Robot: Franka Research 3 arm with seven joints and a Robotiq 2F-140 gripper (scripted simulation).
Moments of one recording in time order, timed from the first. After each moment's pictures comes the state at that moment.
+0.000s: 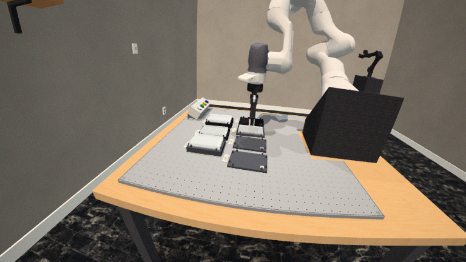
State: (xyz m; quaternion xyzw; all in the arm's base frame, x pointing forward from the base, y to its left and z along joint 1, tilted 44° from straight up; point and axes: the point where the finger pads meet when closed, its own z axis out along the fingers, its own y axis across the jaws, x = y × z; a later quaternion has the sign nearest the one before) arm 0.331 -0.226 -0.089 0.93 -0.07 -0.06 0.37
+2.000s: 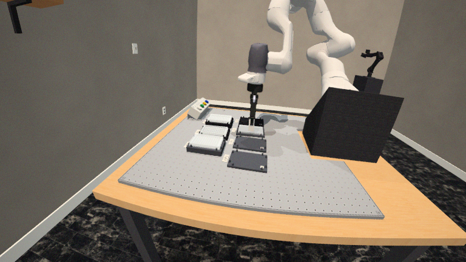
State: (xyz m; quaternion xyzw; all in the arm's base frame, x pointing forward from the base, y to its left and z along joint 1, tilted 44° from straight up) arm 0.331 -0.226 -0.089 0.93 -0.07 -0.06 0.37
